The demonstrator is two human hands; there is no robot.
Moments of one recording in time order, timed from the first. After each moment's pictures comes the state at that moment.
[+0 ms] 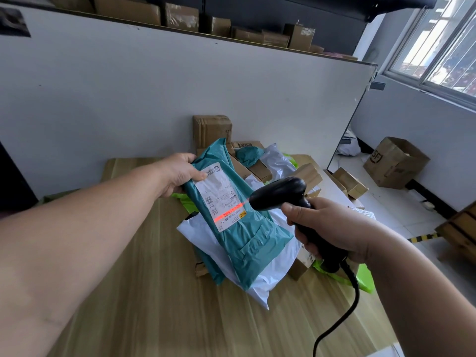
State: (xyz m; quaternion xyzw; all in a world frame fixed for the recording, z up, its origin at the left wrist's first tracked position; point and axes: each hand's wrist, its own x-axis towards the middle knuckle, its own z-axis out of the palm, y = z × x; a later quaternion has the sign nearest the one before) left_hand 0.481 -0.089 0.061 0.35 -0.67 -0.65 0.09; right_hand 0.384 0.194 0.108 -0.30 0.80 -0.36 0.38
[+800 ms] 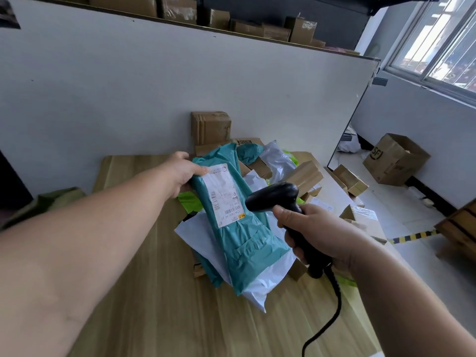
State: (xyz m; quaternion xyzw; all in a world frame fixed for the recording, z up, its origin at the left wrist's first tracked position) left_hand 0.462 -0.087 0.048 0.40 -0.58 -0.69 0.17; right_hand 0.382 0.181 0.080 -0.23 0.79 -0.41 0.39
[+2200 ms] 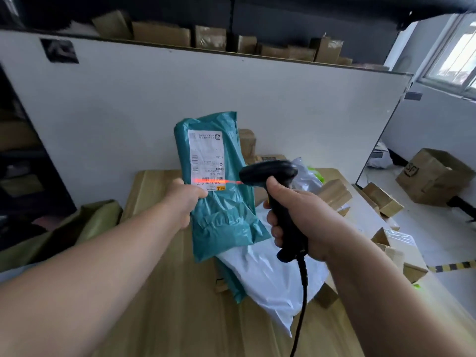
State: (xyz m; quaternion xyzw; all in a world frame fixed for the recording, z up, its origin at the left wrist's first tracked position) left_hand 0.504 -0.098 0.038 0.47 -0.51 -0.66 0.28; right_hand 0.407 0.105 0.108 -0.22 0.67 -0.56 0.44
